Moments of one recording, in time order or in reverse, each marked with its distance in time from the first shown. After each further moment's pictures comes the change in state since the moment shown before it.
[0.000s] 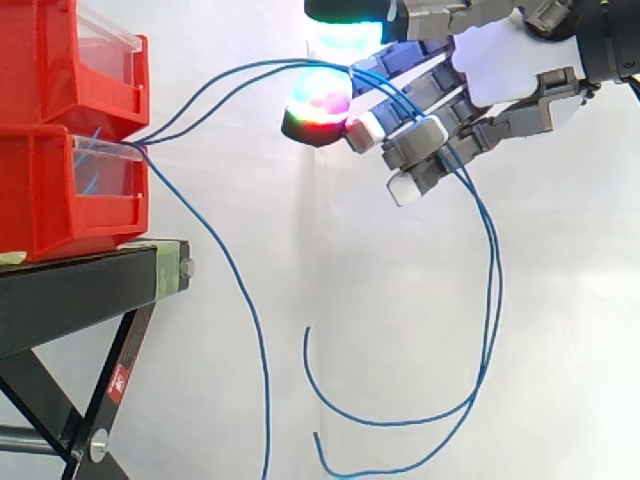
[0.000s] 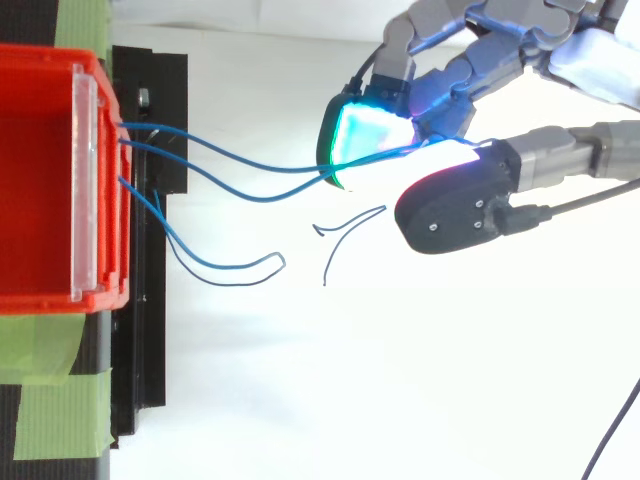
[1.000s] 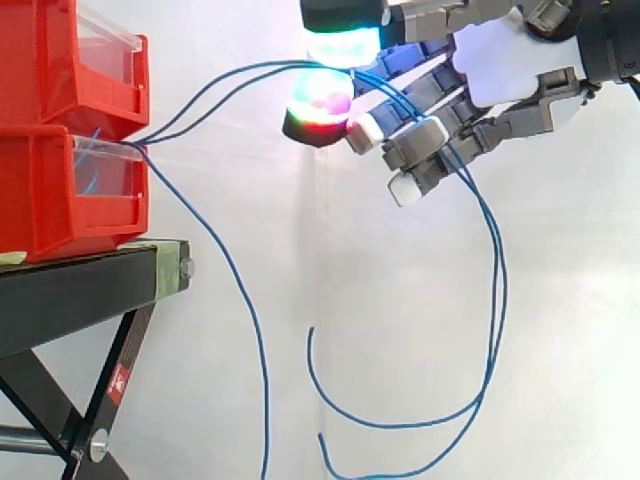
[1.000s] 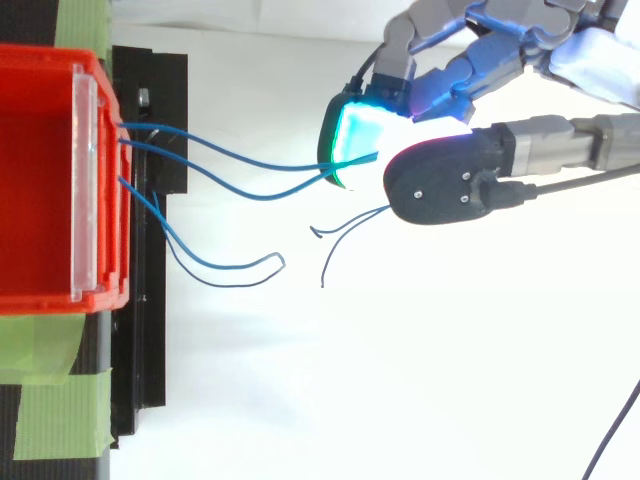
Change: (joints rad) arm 0.000 0.000 0.000 -0.002 0.001 0.001
